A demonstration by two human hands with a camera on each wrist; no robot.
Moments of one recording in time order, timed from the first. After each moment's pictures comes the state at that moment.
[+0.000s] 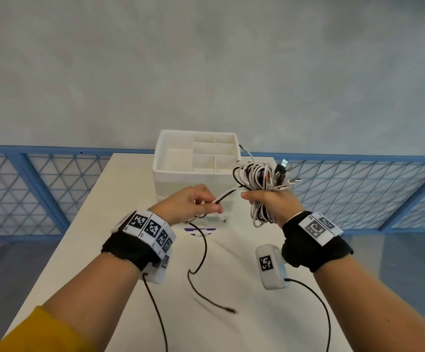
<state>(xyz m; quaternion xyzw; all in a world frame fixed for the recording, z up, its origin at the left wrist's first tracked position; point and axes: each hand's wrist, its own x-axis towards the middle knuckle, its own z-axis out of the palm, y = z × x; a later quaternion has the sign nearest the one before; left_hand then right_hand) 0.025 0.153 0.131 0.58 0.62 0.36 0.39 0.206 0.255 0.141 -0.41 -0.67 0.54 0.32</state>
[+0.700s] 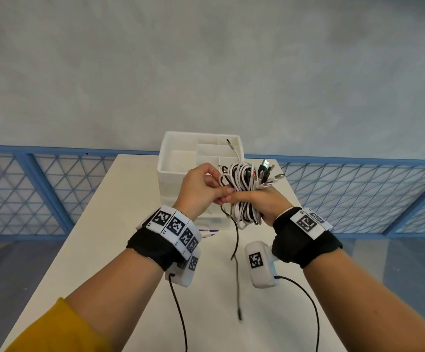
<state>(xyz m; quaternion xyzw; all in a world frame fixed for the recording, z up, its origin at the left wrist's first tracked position) 0.053 0.170 0.145 0.43 0.60 0.60 0.29 0.182 0.237 0.154 -0.29 -0.68 0.63 0.24</state>
